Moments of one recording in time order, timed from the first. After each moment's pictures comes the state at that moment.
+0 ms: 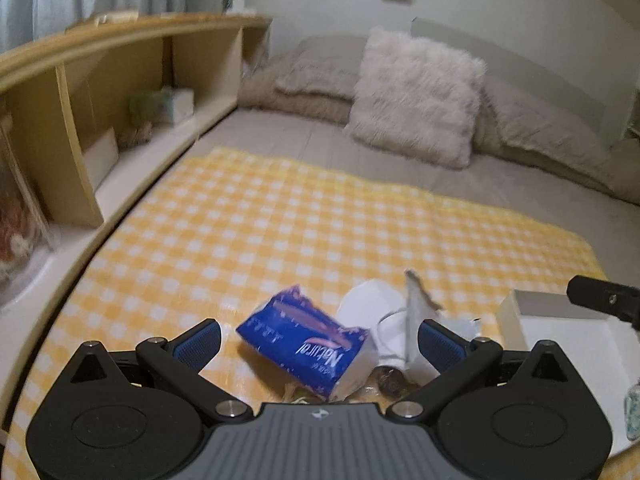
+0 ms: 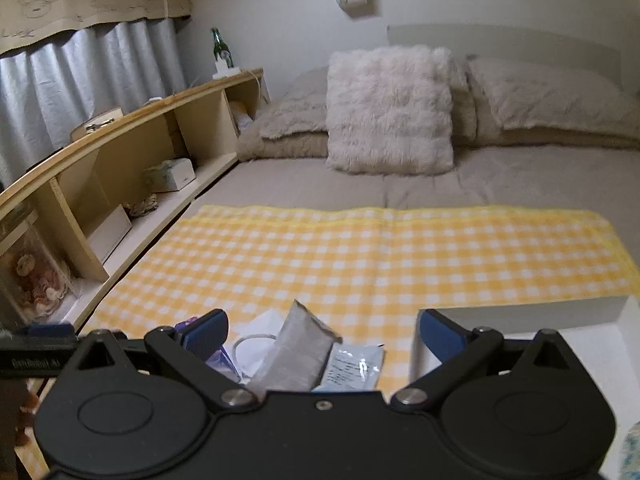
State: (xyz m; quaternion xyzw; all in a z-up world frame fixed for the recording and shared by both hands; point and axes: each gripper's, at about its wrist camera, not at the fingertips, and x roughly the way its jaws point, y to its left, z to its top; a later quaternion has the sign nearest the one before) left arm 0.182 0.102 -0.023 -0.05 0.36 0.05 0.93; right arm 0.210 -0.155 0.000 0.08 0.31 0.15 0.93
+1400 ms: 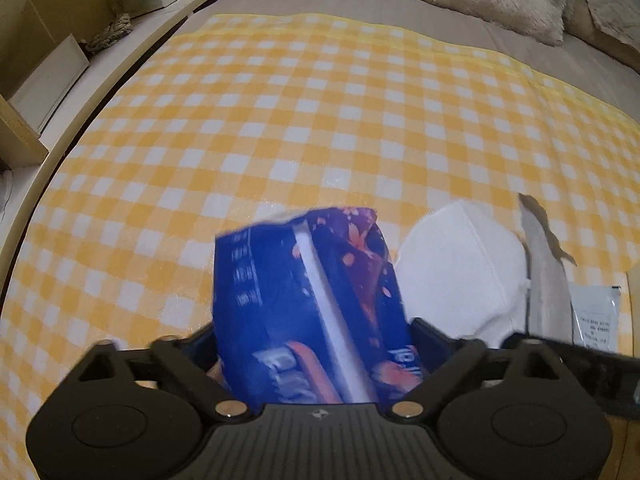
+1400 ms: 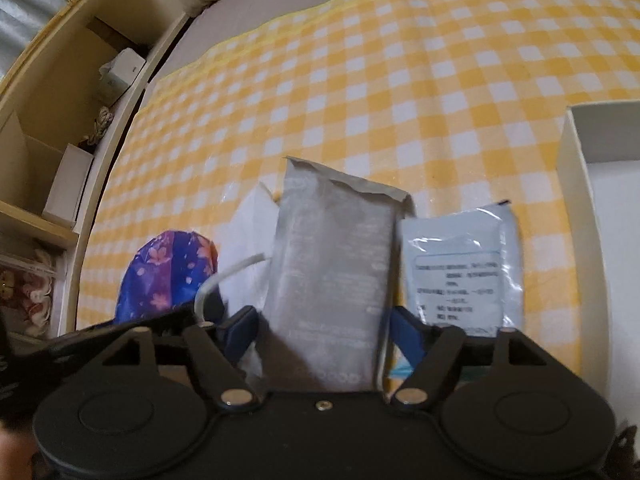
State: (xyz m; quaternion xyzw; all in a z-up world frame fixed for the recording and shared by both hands) left arm 0.332 0.103 -0.155 -0.02 0.55 0.12 0.83; right arm 0.341 -0.088 -0.156 0.20 0.56 0.18 0.78
